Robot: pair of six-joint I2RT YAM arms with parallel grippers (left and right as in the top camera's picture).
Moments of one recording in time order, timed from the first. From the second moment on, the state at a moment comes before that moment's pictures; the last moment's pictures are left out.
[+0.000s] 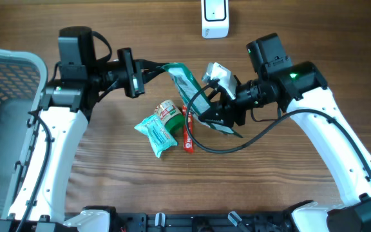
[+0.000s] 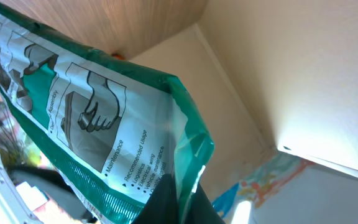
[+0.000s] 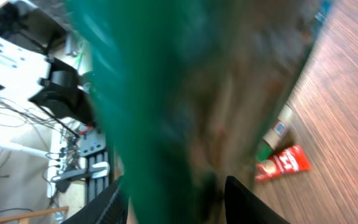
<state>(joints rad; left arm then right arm) -0.07 1.40 1.23 -0.50 1.07 -1.95 0.38 1.53 1.40 -1.06 -0.86 -0.62</state>
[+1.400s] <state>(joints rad) -0.57 1.39 1.23 -1.59 -0.27 -1.24 0.32 1.30 1.40 -1.32 -0.99 -0.05</state>
